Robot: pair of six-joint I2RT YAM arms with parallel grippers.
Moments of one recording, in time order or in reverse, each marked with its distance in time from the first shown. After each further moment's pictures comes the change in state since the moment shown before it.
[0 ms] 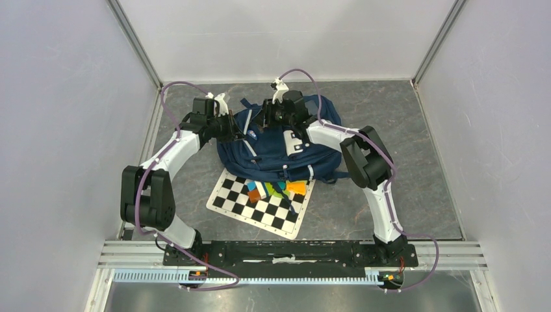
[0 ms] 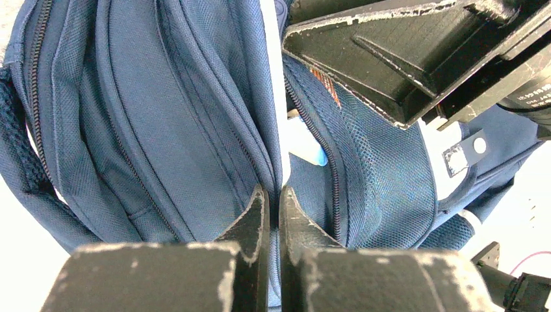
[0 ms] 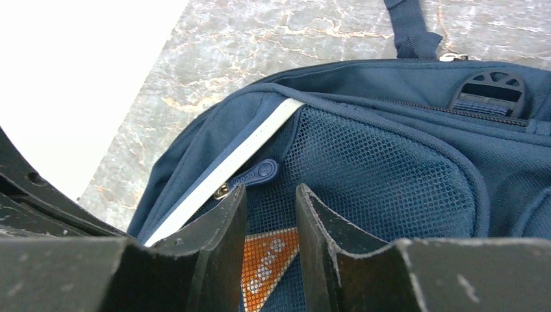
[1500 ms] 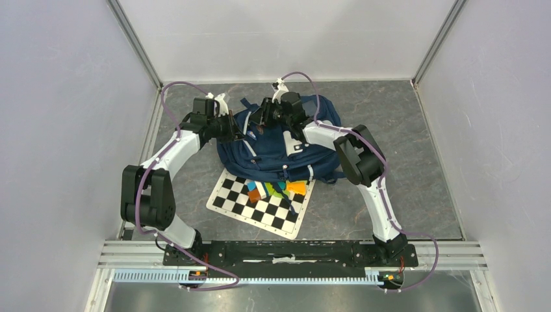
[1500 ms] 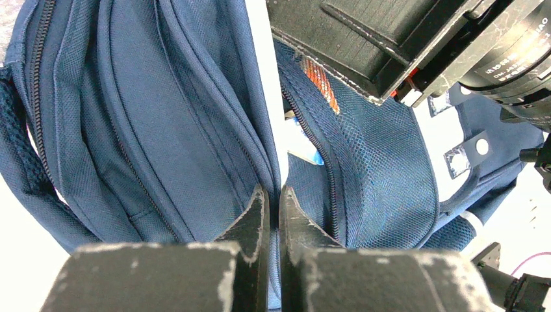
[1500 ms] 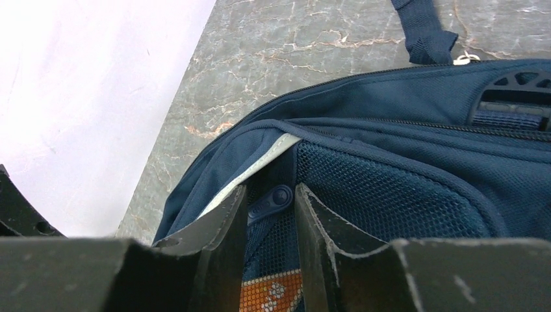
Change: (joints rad) left arm 0.000 0.005 0.000 0.000 -0.002 0.000; right arm -0.006 0.098 0.044 0.120 -0.016 0.195
